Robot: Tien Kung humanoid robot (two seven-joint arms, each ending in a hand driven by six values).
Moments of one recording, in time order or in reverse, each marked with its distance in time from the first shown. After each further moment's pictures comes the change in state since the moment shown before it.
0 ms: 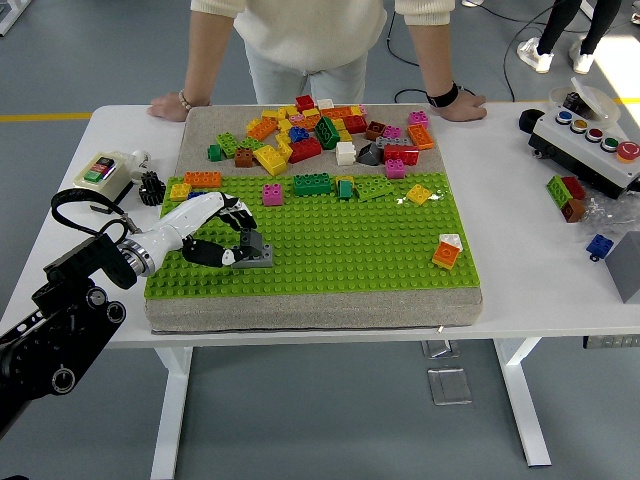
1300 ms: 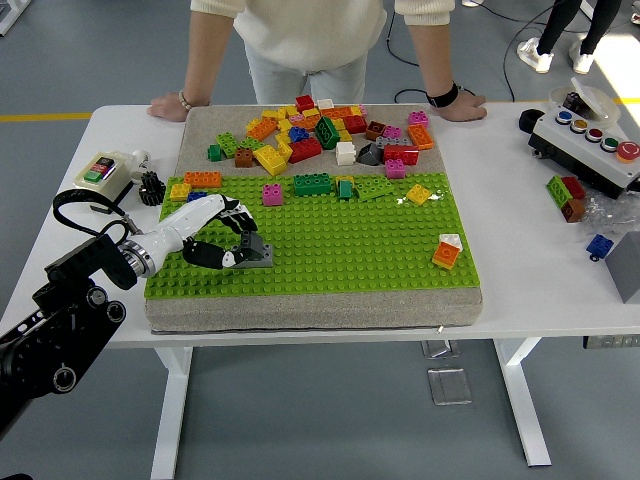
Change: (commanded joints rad) left arm -0.006 -0.008 -0.010 0.021 0.005 -0.019 -0.011; right arm 0.001 0.000 -0.003 0.000 0.003 0.001 -0.001
